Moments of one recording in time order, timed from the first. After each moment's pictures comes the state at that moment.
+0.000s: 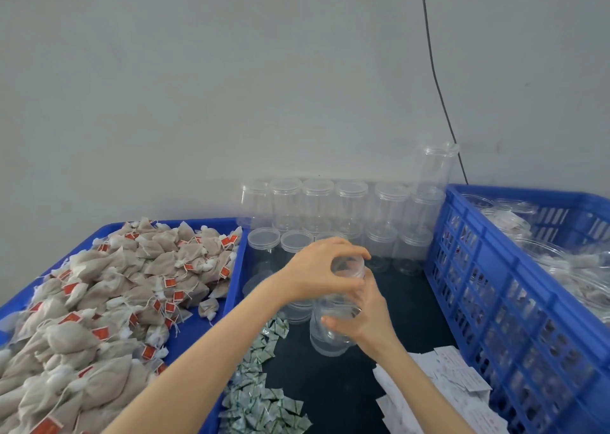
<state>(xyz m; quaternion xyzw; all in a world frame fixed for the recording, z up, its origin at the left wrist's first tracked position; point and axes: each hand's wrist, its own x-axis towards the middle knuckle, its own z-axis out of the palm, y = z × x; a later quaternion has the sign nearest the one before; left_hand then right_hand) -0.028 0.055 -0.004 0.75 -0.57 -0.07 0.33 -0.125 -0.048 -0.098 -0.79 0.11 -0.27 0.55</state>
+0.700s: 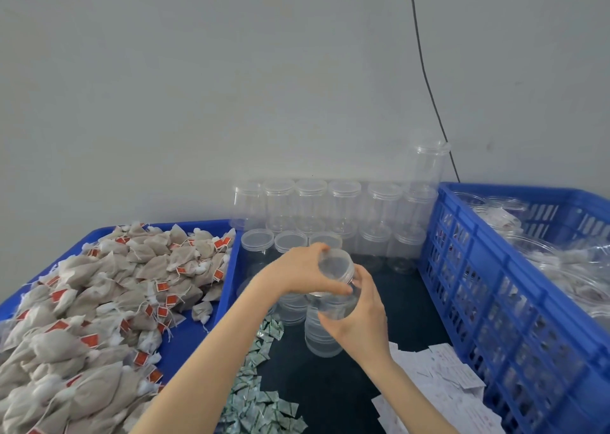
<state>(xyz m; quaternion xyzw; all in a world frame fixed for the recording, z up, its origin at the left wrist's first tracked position) -0.016 0.051 -0.002 0.86 -0.43 -0.15 0.21 -0.122 -0.043 -0.111 -0.83 0.20 -0.37 0.37</state>
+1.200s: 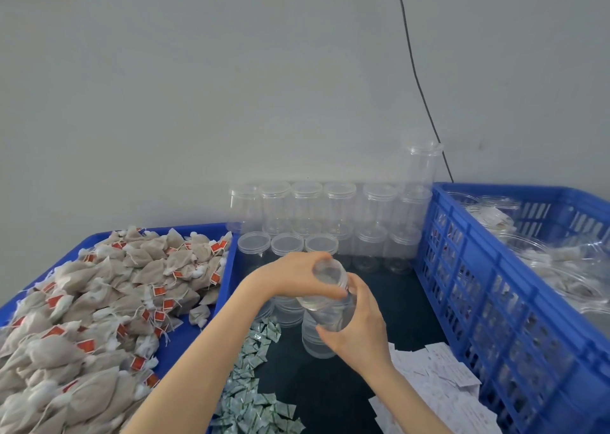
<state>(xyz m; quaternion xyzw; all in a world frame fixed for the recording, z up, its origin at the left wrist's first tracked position) -0.020 0.056 0.004 0.84 -0.48 -0.17 0.17 -0.135 -0.043 -0.117 -0.85 0.19 -0.35 0.36</state>
